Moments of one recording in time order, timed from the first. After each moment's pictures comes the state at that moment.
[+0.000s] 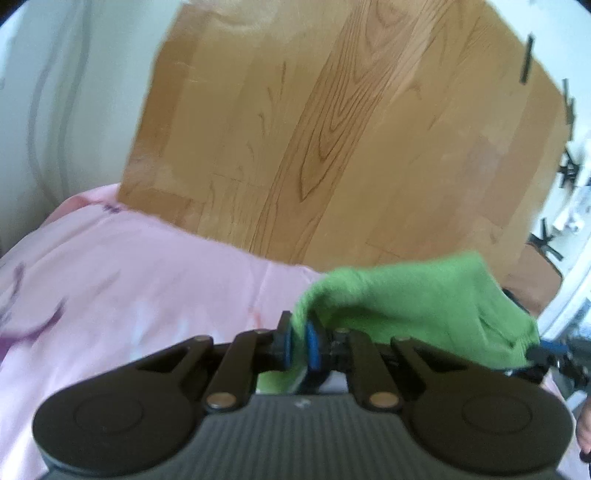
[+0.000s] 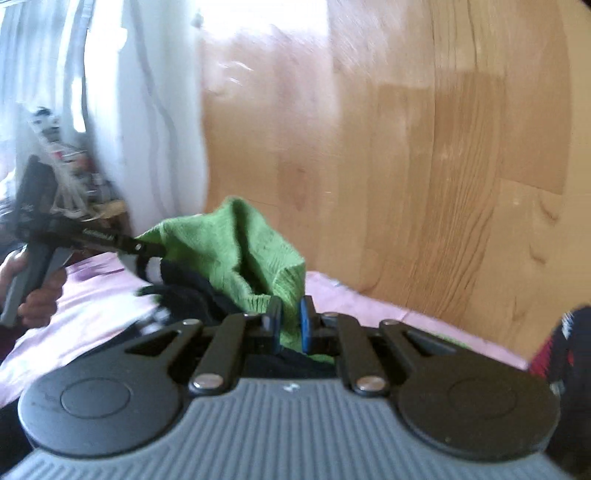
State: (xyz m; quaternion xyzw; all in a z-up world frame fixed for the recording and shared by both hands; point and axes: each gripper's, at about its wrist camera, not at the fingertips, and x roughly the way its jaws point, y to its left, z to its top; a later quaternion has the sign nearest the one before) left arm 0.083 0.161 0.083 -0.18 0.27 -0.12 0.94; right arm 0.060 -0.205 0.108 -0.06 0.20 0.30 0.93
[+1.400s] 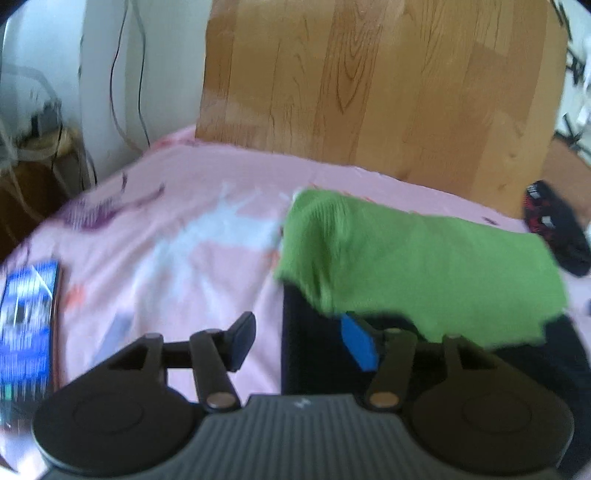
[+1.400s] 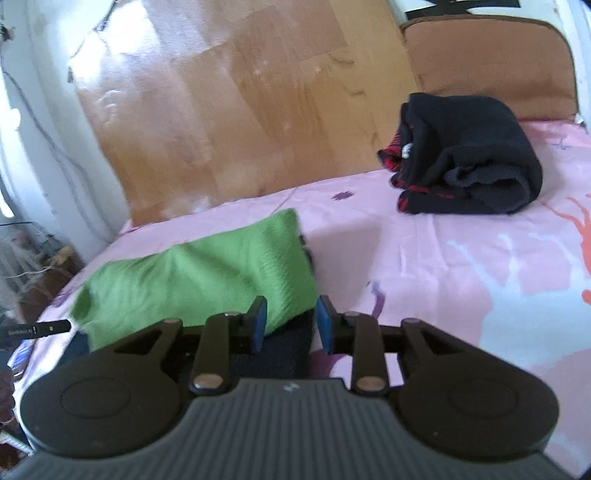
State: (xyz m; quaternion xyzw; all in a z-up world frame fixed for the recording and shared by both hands) left arm -0.059 0.133 0.045 -0.09 0.35 -0.03 0.93; right arm -0.059 -0.312 0.020 0.15 0.28 0.15 0.94
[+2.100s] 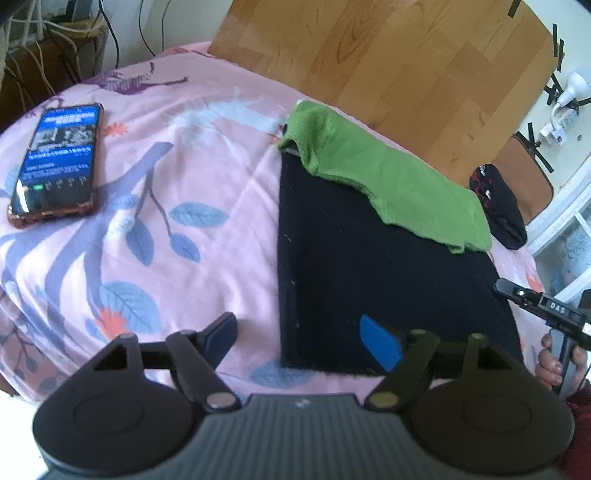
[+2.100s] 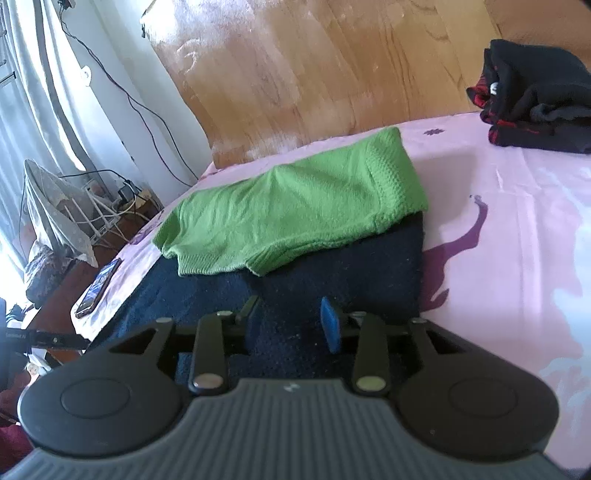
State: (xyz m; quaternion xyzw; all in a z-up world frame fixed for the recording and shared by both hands) left arm -0.164 0.168 0.028 -0.21 0.42 -0.09 0.88; right arm -0.092 -0.279 0.001 0.15 0.32 0.27 0.90
